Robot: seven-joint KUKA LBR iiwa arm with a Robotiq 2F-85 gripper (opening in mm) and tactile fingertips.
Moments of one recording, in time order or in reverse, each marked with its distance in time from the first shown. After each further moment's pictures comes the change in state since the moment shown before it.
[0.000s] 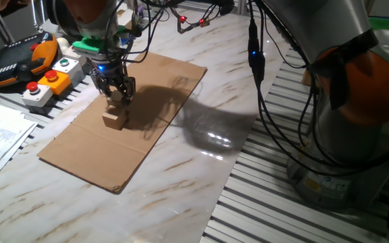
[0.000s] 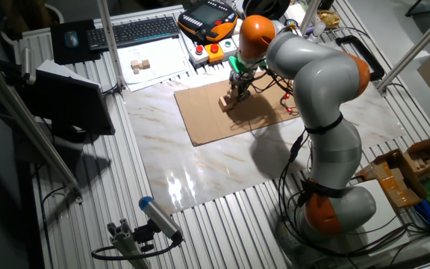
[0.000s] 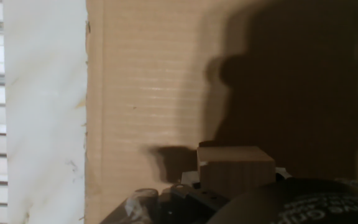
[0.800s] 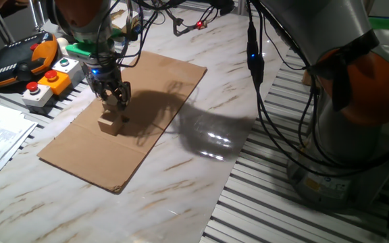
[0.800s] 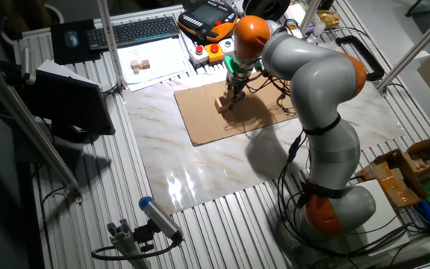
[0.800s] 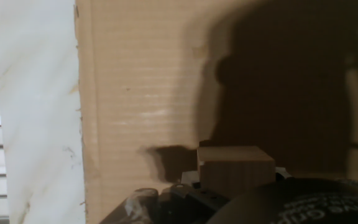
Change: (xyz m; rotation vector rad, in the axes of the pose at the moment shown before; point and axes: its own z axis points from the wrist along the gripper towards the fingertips) arm 0.023 -0.001 0.001 0.010 -0.004 0.076
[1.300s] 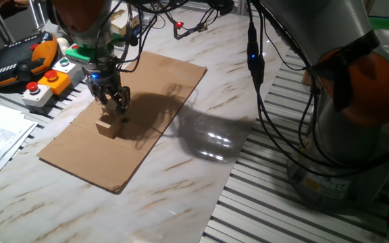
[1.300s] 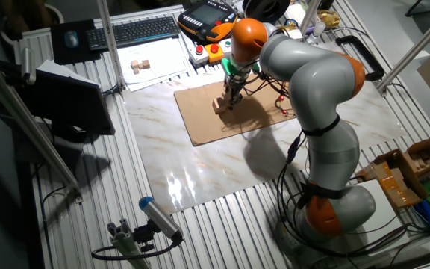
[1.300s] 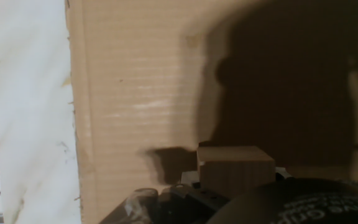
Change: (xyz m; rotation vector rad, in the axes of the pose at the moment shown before) arm 0.009 -0.003 0.006 -0.006 0.009 0.025
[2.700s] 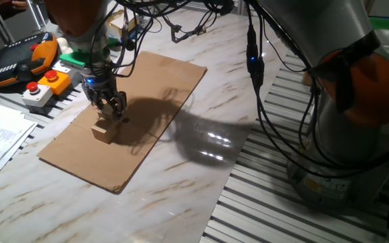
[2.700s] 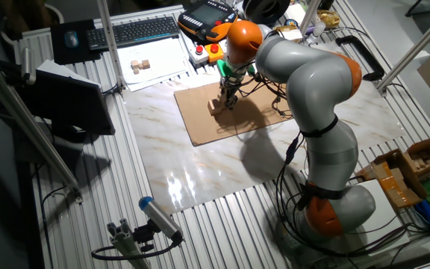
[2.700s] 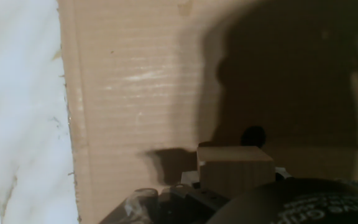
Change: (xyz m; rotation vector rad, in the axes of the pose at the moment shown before) arm 0.022 -0.003 0.003 -0.001 -0.001 0.004
